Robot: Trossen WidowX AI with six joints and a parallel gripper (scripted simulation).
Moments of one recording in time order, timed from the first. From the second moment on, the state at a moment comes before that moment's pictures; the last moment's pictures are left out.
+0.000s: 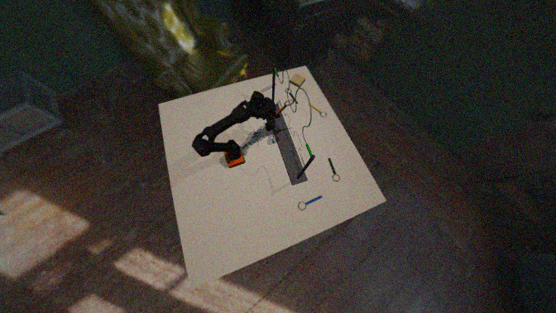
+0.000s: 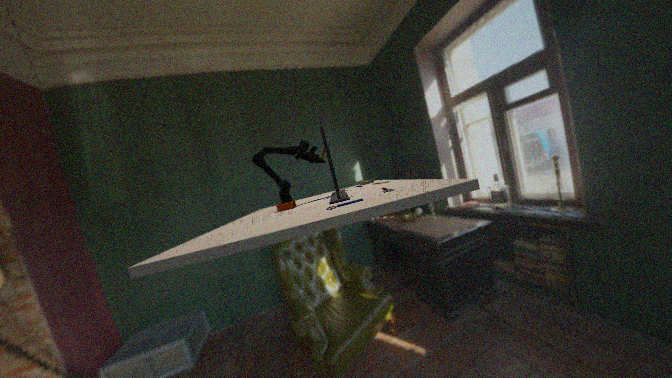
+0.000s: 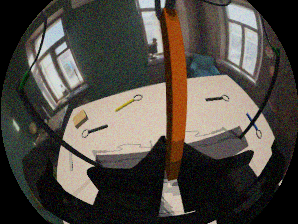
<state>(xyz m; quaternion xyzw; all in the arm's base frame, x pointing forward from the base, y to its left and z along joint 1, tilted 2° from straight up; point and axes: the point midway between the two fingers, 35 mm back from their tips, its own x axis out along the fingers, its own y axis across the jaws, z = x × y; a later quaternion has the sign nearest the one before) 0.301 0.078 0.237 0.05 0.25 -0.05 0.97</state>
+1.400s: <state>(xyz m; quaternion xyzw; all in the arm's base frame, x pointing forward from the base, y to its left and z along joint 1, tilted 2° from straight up) 0.301 0.193 0.317 0.48 0.24 0.08 0.84</state>
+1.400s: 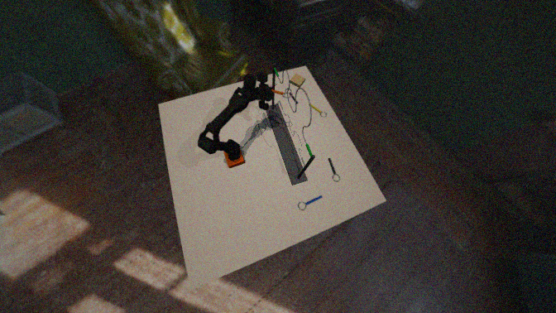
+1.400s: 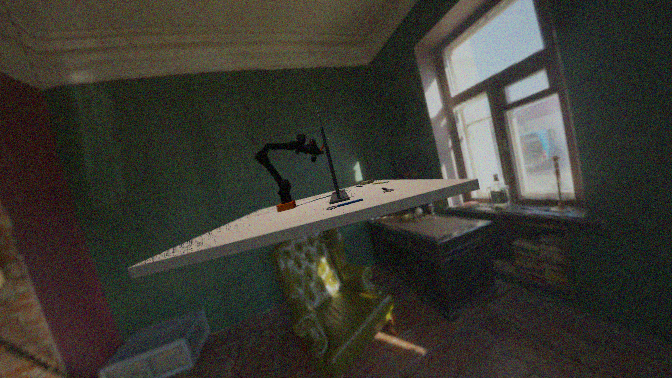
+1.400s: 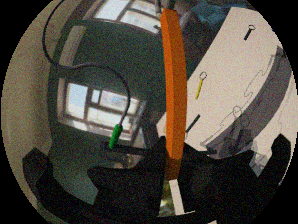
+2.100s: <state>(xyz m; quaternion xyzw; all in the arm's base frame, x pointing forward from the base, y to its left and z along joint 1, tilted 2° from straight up) 0.300 0.210 0.391 0.67 0.21 0.14 0.69</state>
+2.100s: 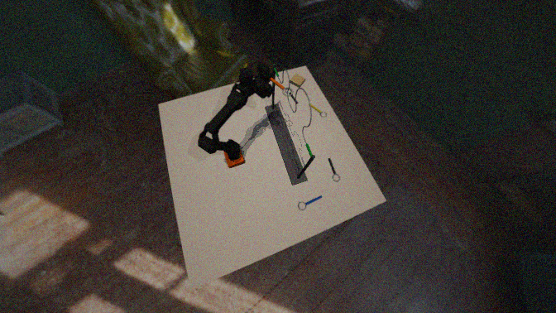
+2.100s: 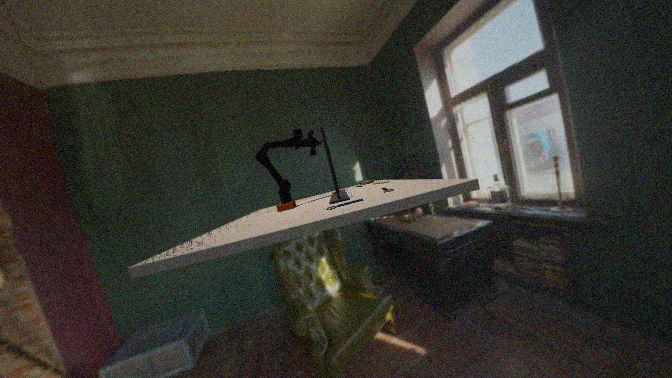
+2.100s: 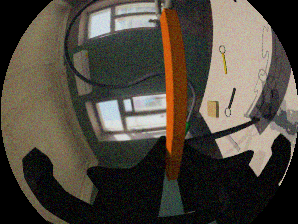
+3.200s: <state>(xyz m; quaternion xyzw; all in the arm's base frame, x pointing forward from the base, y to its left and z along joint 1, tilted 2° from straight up) 0.299 0.203 0.430 0.70 0.21 0.15 0.67</state>
